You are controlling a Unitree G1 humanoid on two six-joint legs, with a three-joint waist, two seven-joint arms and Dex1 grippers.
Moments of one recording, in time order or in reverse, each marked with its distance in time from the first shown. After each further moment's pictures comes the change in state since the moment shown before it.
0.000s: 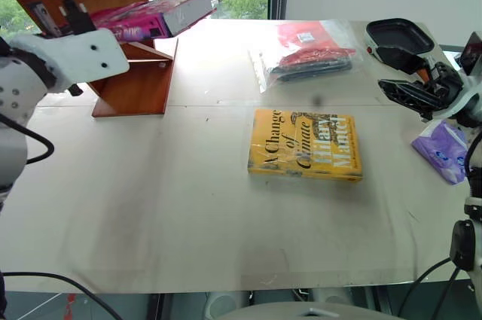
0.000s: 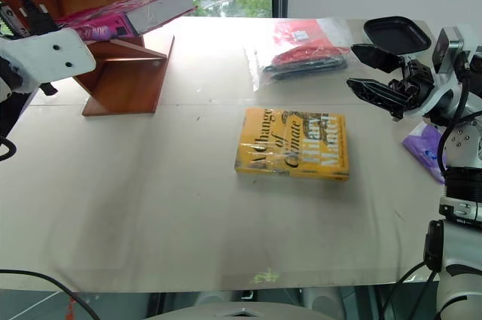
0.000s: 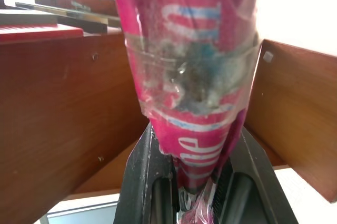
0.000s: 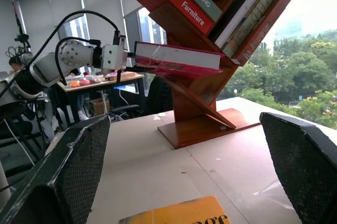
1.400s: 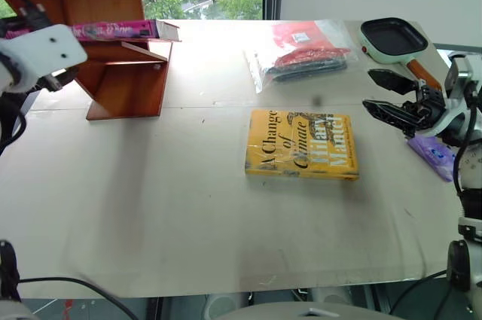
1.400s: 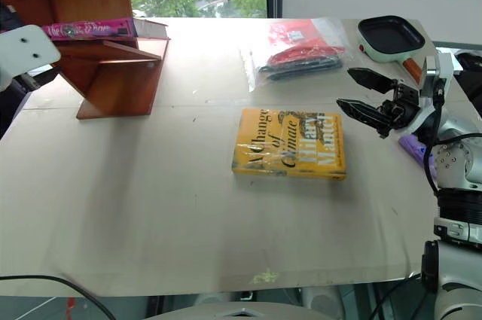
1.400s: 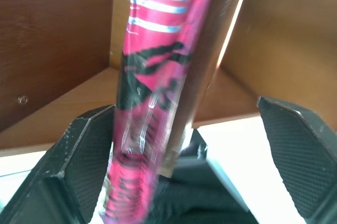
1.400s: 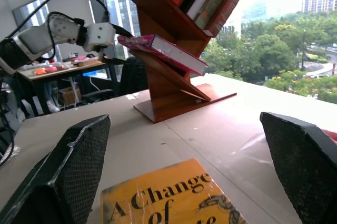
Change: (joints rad) left arm -0.059 -0.087 0.119 0.333 -0.024 -0.115 -0.104; right arm 0.199 0.026 -0.023 -0.098 -0.073 -0.069 -0.087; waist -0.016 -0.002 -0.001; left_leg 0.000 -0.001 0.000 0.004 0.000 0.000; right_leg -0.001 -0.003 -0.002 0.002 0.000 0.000
